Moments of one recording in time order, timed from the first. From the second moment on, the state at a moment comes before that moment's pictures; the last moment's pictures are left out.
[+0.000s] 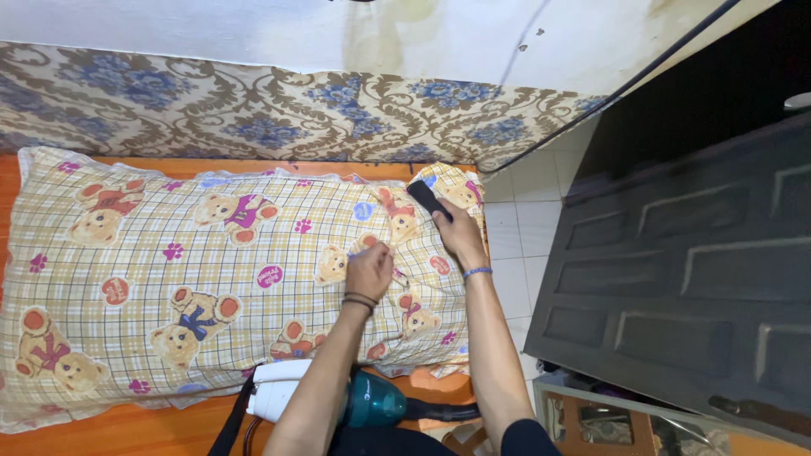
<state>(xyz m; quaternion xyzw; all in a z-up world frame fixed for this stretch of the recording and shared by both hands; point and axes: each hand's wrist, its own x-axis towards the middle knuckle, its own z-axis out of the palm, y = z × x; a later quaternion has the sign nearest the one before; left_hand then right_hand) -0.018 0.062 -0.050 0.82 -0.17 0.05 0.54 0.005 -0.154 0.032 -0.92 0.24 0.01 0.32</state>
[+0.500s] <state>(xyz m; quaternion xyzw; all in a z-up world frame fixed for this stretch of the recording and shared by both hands) -0.001 0.059 -0.015 0.90 -0.38 0.03 0.22 -0.007 -0.160 0.050 -0.91 0.30 0.05 0.30</state>
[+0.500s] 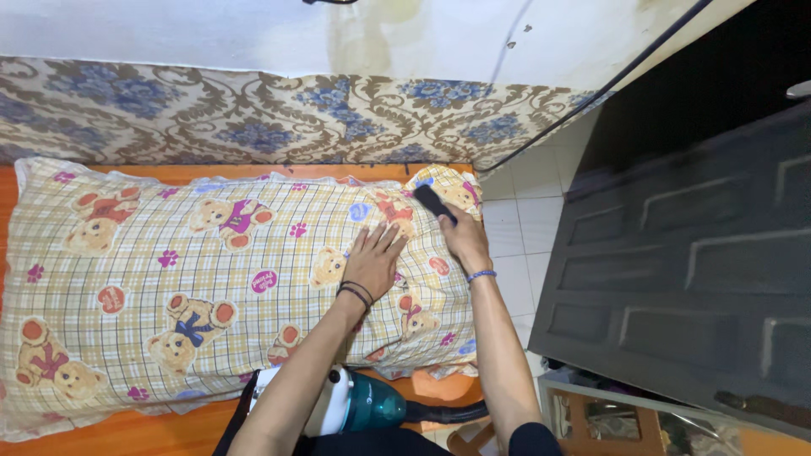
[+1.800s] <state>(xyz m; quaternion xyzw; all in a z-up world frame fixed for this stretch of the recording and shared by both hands) 0.002 0.061 -0.010 0.91 -0.38 0.00 0.15 0.015 -0.157 0.070 -0.88 0.35 0.09 0.30</state>
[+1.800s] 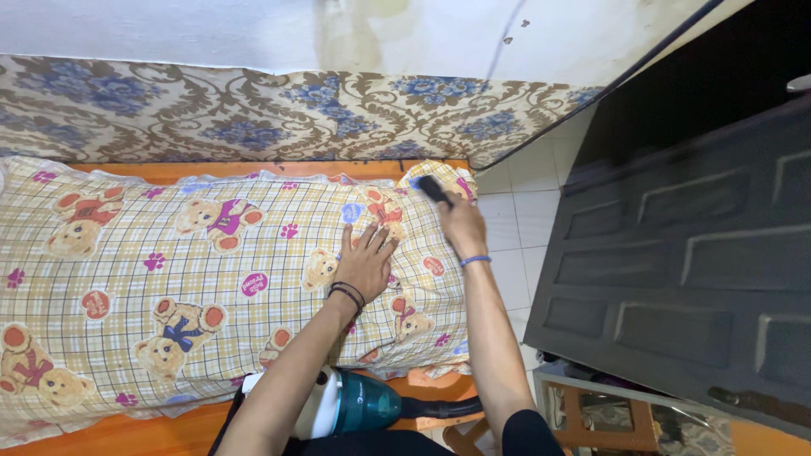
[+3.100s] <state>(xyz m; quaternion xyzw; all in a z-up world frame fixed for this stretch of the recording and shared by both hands) -0.002 0.060 -0.019 0.91 -0.37 0.04 0.18 -0.146 -0.201 0.074 -0.87 0.36 0.04 0.34</state>
